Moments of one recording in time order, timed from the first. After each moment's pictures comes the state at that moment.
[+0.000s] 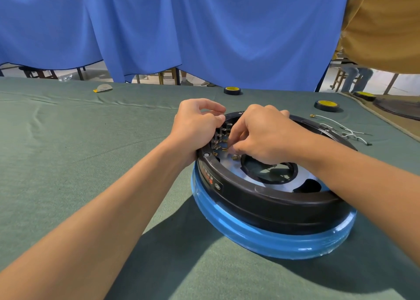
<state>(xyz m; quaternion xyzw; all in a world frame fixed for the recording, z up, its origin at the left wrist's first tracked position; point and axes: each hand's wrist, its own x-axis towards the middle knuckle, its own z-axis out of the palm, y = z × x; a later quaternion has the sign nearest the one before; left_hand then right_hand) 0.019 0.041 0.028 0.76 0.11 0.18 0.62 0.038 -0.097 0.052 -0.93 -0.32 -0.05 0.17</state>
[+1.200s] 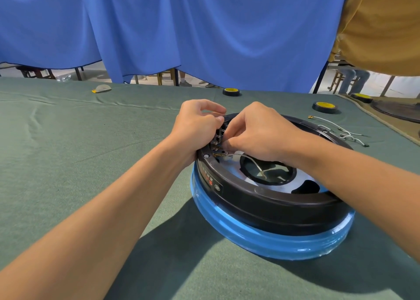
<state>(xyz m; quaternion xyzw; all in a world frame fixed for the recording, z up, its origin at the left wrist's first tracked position) 0.018 0.040 0.029 0.76 0.10 0.17 0.62 0.036 -0.092 0.052 -0.91 -0.30 -0.01 0.28</state>
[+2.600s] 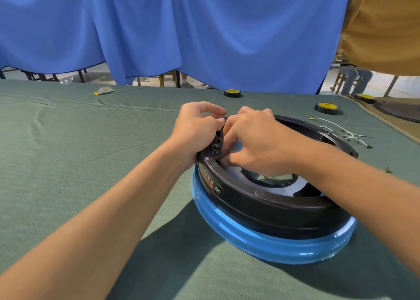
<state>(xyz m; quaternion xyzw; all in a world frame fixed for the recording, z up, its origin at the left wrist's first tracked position) 0.018 0.040 0.028 0.75 0.10 0.17 0.63 0.026 -0.097 0.052 -0.89 -0.44 -0.07 0.09</state>
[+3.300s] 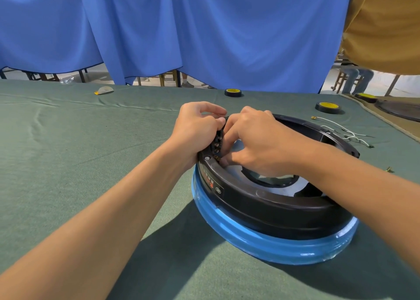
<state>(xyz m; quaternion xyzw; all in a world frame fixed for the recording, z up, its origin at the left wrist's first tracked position) 0.016 0.038 0.030 0.75 0.11 0.17 0.64 0.028 -0.097 0.051 -0.89 -0.44 -0.08 0.11</state>
